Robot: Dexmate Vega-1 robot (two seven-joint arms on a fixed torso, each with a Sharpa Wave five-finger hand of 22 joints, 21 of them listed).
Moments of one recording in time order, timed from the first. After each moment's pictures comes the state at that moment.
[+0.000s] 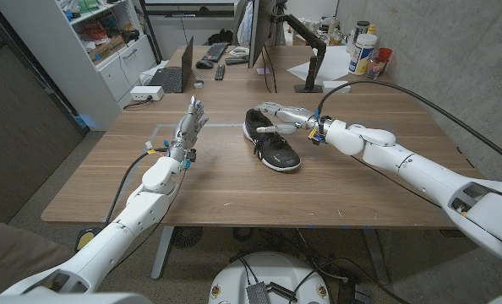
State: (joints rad) left arm 0.94 0.53 0.34 -1.44 -0.61 -0.34 0.07; left_hand 0.35 0.15 -0.23 0.10 0.28 -0.04 -0.01 0.18 0.17 -0.05 0.02 0.21 0.19 -0.06 0.04 0.18 0.18 0.05 0.10 0.18 0.17; right arm -0.42 -0.63 -0.82 -1.26 -0.58 0.54 -0.07; right_hand 0.28 0.05 -0.17 0.05 0.25 -0.04 -0.06 0.19 0.19 -0.06 -0.05 0.19 0.19 -0.16 -0.03 0.19 0.18 0.04 0.05 0.18 0.17
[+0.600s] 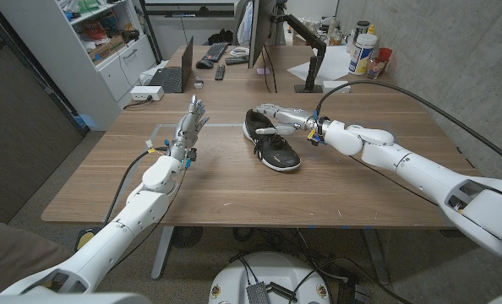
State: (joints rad) left arm 0.94 0.54 0.34 -1.45 -0.60 -0.32 0.08; left_hand 0.35 0.15 -0.23 0.10 0.28 -0.04 0.00 0.18 0.17 -0.04 0.02 0.21 0.19 -0.06 0.04 0.18 0.18 0.05 0.10 0.18 0.17; right arm -0.39 -0.61 -0.84 -1.21 -0.58 0.56 -0.08; right_hand 0.29 0.05 -0.17 0.04 0.25 -0.04 -0.06 0.19 0.19 -0.06 -0.05 0.19 0.19 -0.16 -0.03 0.19 0.18 0.04 0.05 0.18 0.17
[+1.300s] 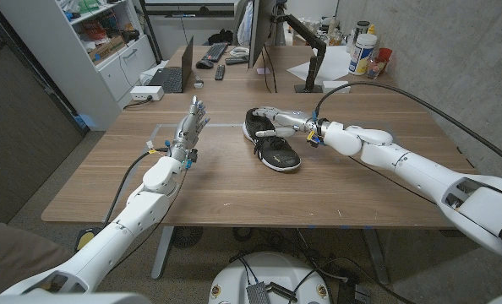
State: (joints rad) left arm 0.95 0.54 0.34 -1.47 -0.60 -0.31 0.09; left_hand 0.35 0.15 -0.23 0.10 0.27 -0.03 -0.01 0.18 0.17 -0.04 0.02 0.21 0.19 -0.06 0.04 0.18 0.18 0.05 0.10 0.18 0.17; right arm -0.38 -0.60 -0.86 -1.17 -0.57 0.58 -0.07; right_hand 0.29 0.05 -0.17 0.05 0.25 -0.04 -0.06 0.19 0.19 -0.06 -0.05 0.19 0.19 -0.16 -0.03 0.19 0.18 0.04 0.05 0.18 0.17
